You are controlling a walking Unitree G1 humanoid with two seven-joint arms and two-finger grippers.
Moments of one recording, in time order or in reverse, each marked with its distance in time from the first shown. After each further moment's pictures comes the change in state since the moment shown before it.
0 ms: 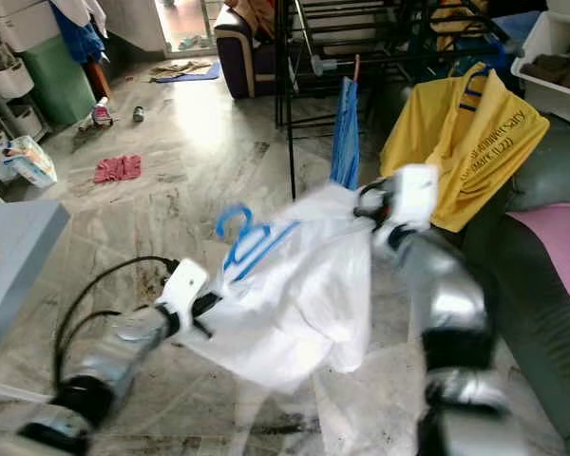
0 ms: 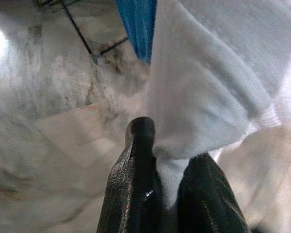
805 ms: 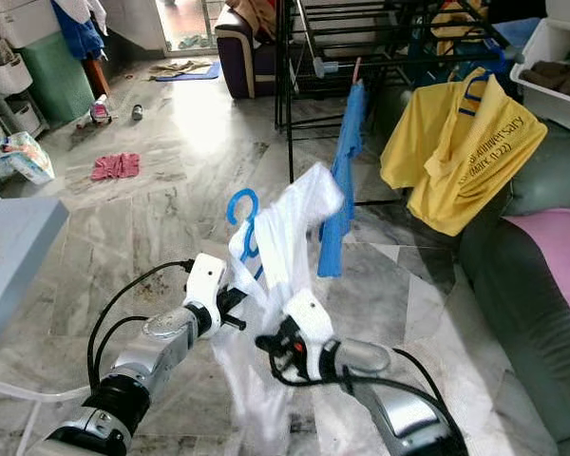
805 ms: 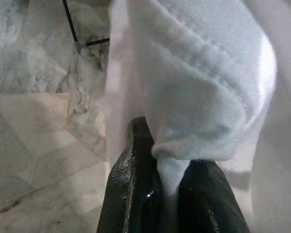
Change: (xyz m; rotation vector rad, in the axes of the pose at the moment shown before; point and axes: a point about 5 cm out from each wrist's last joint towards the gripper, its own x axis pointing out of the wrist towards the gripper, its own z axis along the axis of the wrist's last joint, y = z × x) left arm 0.013 -0.023 0.008 -0.207 0.015 0.003; right arm -0.071 0.074 -0.109 -0.164 0.473 0.593
